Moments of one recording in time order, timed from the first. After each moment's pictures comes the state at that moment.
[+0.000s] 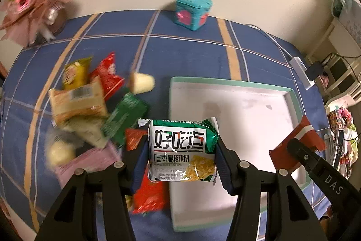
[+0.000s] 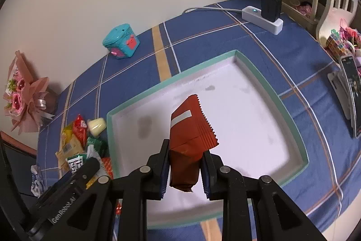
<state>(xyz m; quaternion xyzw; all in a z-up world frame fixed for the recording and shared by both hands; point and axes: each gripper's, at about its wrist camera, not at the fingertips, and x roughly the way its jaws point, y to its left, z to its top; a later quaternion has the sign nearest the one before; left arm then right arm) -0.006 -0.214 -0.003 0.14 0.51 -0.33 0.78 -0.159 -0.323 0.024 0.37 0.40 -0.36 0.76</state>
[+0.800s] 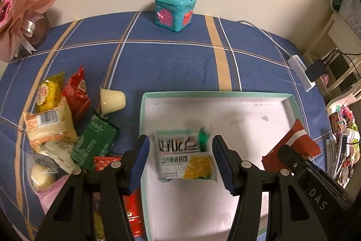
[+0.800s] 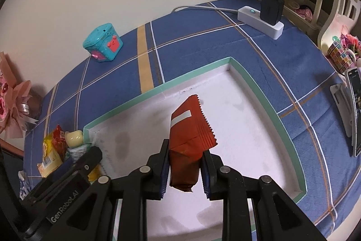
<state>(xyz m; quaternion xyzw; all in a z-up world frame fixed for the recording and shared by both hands) 0.001 -0.260 -0.012 0.15 0.51 -0.34 0.77 -0.144 -0.358 0.001 0.35 0.42 -0.38 0.75</state>
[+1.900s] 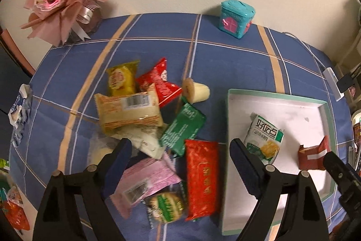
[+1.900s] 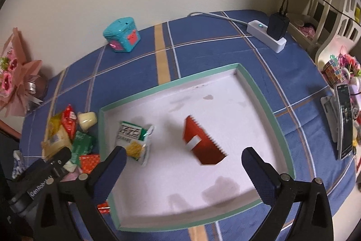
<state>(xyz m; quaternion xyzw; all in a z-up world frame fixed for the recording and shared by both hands) 0.031 -0.178 0.017 0.16 0.51 -0.24 0.81 -0.142 -0.318 0.034 0.30 0.44 -0.36 0.76</state>
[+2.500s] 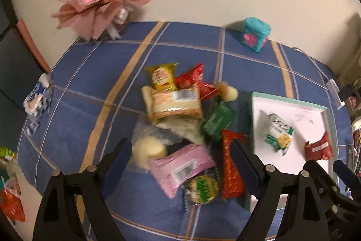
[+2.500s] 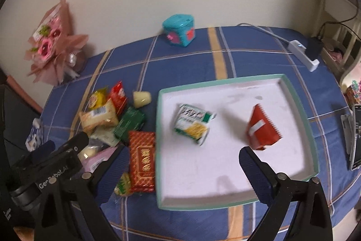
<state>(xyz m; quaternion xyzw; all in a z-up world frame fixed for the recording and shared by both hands) 0.031 -0.107 0.046 0.14 0.49 -0.20 0.84 -0.110 -0.238 0.056 0.25 0.44 -0.28 0.82</state>
